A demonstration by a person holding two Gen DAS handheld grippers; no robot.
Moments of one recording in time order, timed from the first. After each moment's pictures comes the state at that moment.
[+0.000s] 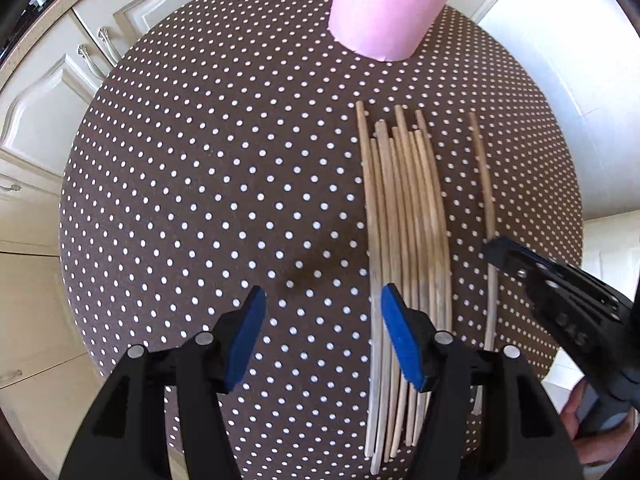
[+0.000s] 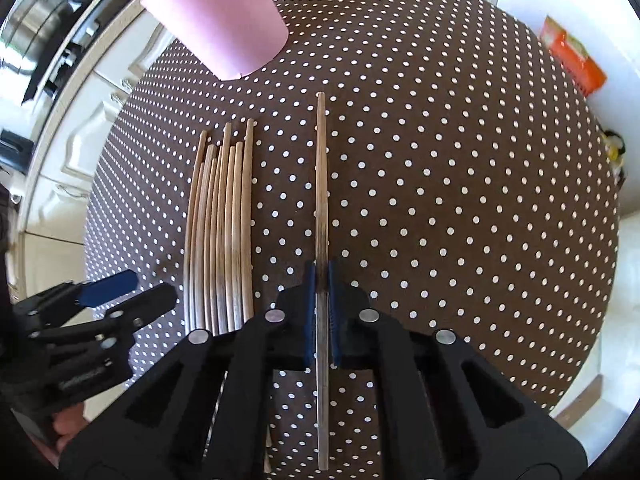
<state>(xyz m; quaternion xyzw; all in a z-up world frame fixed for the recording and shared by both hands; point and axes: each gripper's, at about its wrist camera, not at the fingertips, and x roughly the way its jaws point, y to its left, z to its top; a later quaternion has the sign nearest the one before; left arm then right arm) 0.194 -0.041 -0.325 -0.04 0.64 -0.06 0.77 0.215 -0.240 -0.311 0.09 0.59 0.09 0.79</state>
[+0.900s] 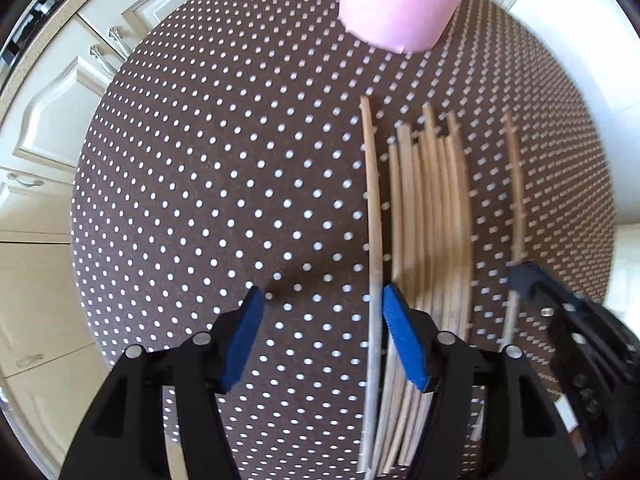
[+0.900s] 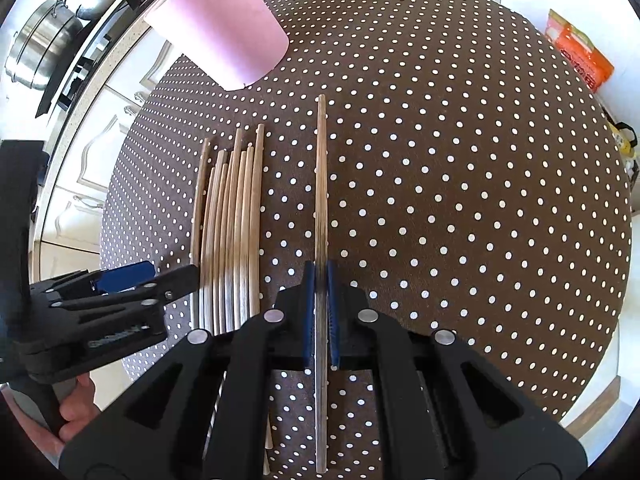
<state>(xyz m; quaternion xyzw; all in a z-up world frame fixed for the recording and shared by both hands) 0.228 -0.077 -0.343 0.00 0.66 0.00 0.75 0.209 -0.253 -0.310 0.12 0.57 0.11 0.80</state>
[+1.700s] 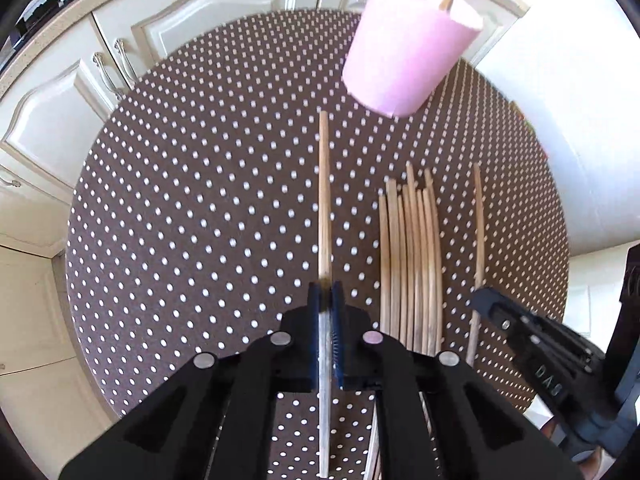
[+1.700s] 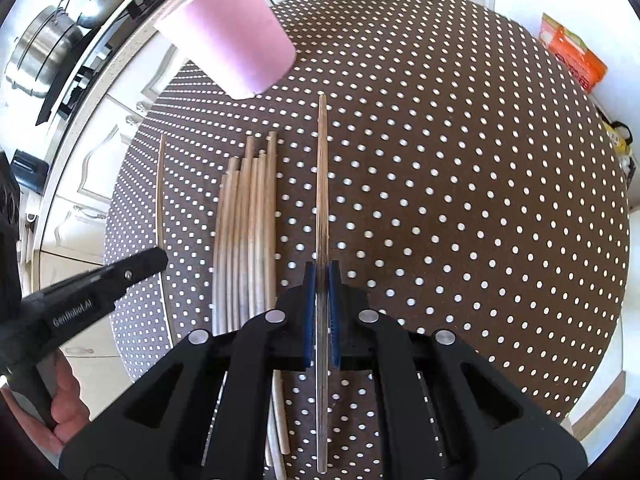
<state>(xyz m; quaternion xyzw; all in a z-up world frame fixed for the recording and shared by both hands) 0.212 -0.027 -0.315 -0.09 0.58 -0.06 0.81 0.201 -0.242 -0.305 0.13 0.56 0.10 0.82</state>
